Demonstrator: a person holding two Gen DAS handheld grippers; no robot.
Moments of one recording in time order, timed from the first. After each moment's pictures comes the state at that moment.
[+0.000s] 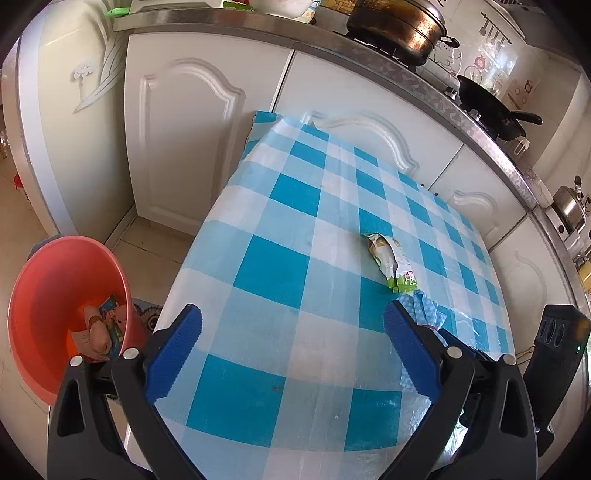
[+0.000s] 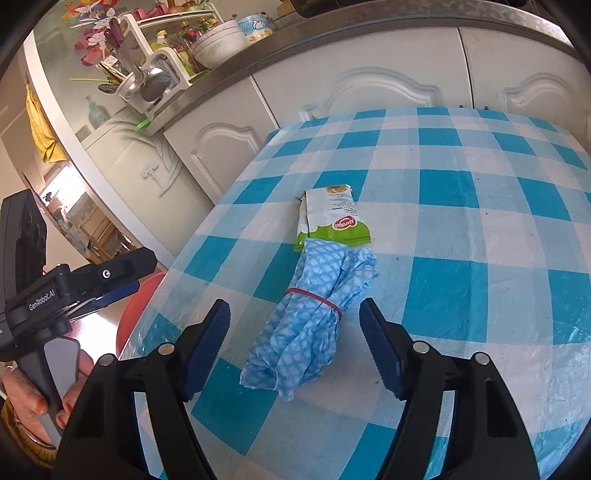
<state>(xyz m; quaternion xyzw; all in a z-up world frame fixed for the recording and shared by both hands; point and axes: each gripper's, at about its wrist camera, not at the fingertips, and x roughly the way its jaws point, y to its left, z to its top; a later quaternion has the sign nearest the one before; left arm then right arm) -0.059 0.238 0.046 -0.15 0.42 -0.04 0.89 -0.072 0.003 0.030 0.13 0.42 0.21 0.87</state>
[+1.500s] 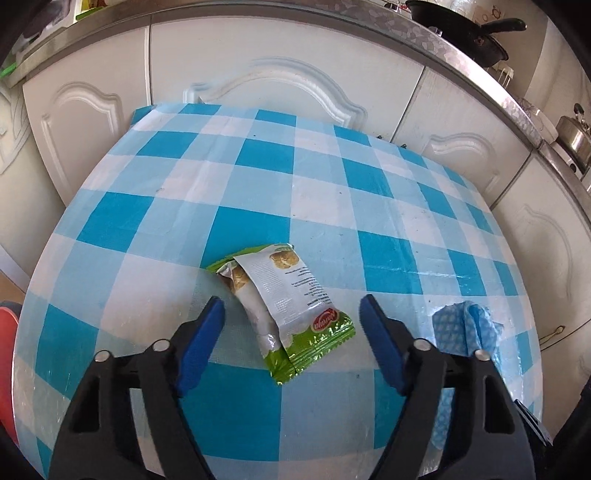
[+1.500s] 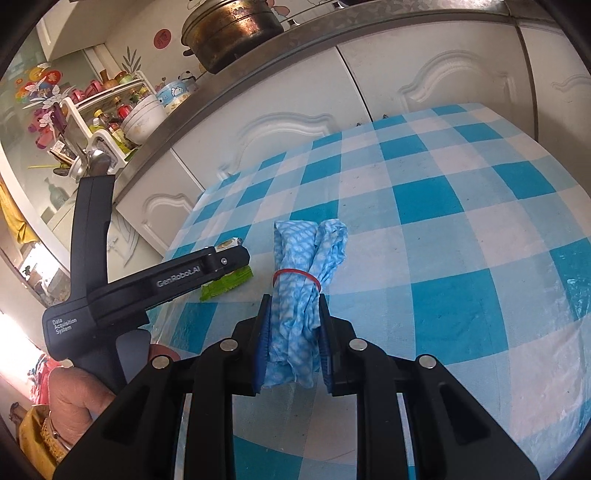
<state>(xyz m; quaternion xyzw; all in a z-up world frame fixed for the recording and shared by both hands) 0.045 0.079 0.012 -0.05 0.45 -0.08 0.89 -0.073 -0.105 0.023 0.22 0.37 0.12 0.90</state>
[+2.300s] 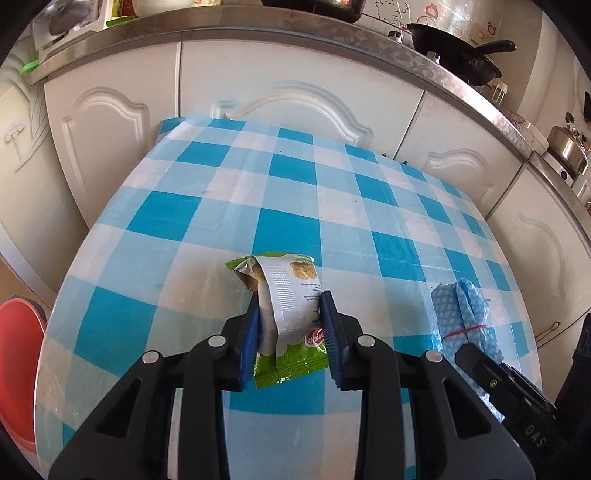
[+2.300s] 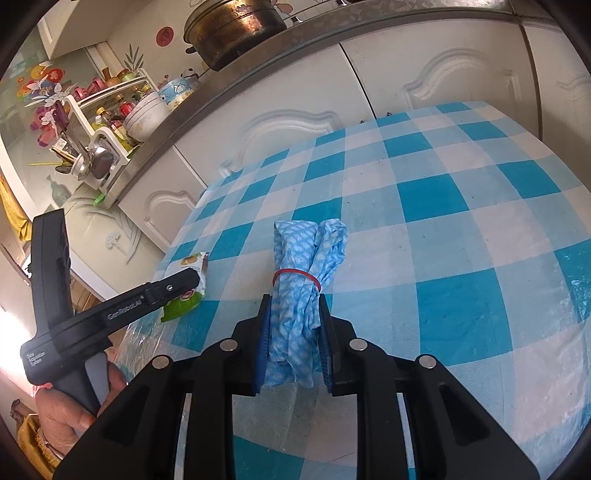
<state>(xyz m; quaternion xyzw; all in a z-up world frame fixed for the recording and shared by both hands) 0.005 0.118 0.027 -0.06 0.42 -0.09 0.90 -0.070 -0.105 0.021 0.22 0.37 0.13 0.89</state>
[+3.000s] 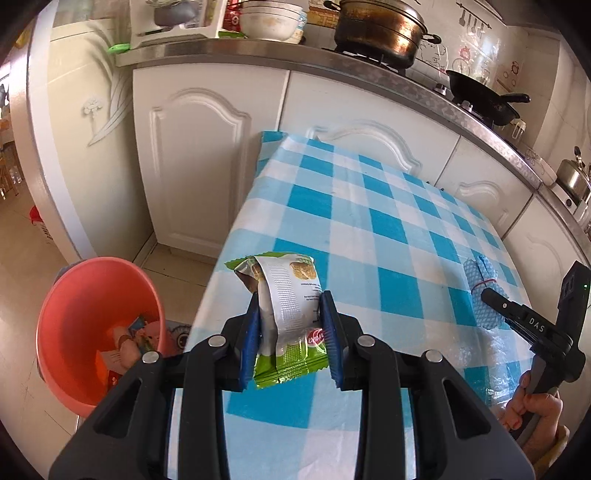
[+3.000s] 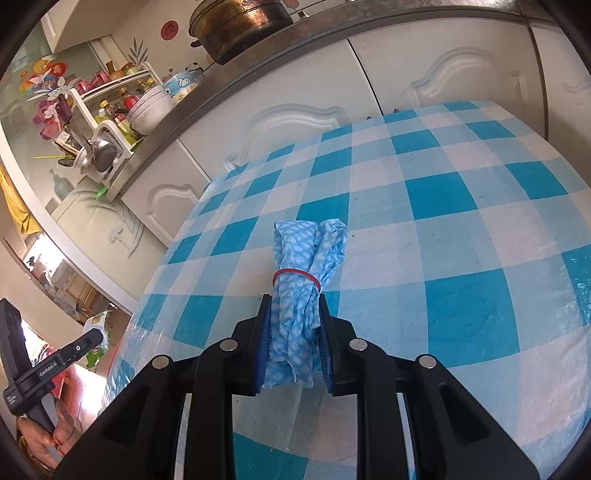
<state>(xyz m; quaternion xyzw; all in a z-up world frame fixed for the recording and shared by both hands) -0.095 0.251 0.050 -0.09 0.39 -0.02 0.92 -0.066 -0.102 0.020 0.21 0.38 0.14 0.89</state>
